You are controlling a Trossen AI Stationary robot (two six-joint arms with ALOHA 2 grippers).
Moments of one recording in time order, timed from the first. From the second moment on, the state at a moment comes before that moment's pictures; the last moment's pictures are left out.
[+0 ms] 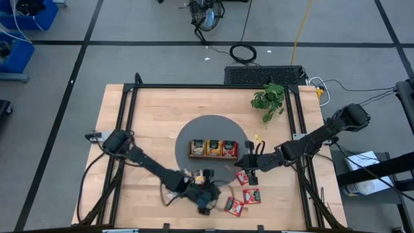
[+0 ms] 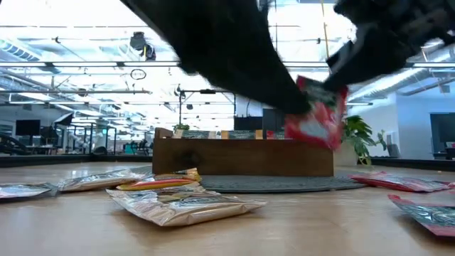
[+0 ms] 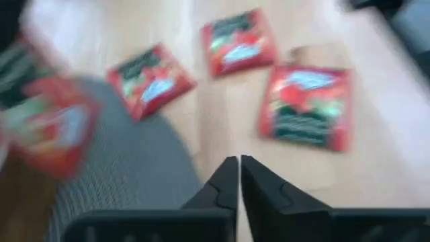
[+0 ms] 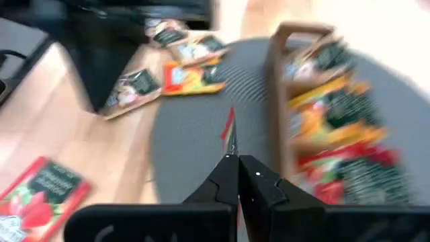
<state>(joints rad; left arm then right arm) -0.51 2.09 1.38 -0.02 -0.37 -0.16 0.45 1.30 0.59 0.10 0.34 0.21</state>
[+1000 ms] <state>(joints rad) -0.75 1.95 1.38 -0.32 -0.73 -0.25 0.18 1.32 0.72 -0.18 0.23 0.03</state>
